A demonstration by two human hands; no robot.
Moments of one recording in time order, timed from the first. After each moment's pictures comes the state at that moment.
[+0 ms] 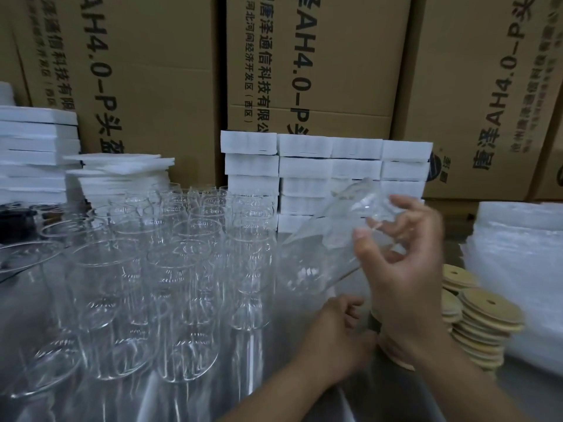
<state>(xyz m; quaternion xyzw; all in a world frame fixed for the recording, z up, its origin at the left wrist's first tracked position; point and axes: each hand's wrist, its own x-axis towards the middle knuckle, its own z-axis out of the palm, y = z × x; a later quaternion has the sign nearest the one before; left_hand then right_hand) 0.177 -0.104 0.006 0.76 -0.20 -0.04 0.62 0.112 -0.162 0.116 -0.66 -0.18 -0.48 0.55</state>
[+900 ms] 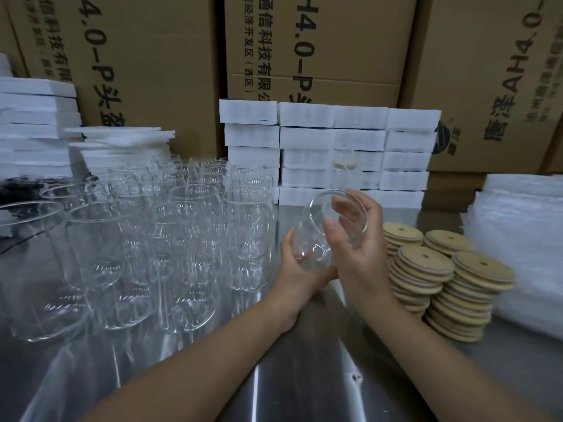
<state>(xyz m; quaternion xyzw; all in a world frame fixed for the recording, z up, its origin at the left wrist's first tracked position) 0.163 -0.059 0.025 0.64 -0.11 -0.02 0.76 0.142 -0.151 0.072 -0.64 -0.24 -0.37 0.64</state>
